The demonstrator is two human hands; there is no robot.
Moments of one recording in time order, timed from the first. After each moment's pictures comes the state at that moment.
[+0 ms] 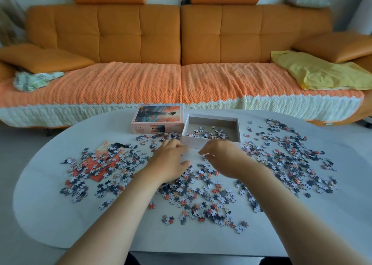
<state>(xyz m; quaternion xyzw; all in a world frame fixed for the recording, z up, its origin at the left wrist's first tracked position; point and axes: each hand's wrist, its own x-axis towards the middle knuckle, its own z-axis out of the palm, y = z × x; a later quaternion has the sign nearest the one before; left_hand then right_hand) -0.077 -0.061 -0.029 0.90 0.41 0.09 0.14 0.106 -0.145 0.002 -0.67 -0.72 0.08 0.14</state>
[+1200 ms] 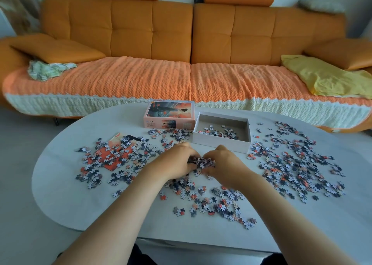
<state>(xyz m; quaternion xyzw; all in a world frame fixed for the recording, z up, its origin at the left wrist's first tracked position) -0.094 -0.077 -0.010 0.90 0.37 0.06 0.23 0.064 -0.158 0.000 -0.75 -0.63 0.18 0.09</state>
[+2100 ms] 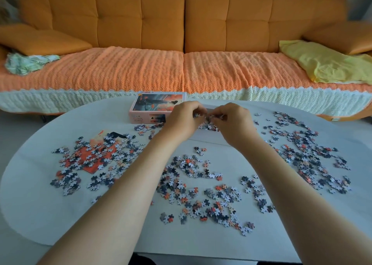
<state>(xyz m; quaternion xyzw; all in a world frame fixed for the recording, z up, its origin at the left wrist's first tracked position) -0.023 -0.024 0.012 0.83 0.37 0.31 0.27 0.120 -0.104 0.021 -0.72 -0.58 0.06 0.37</state>
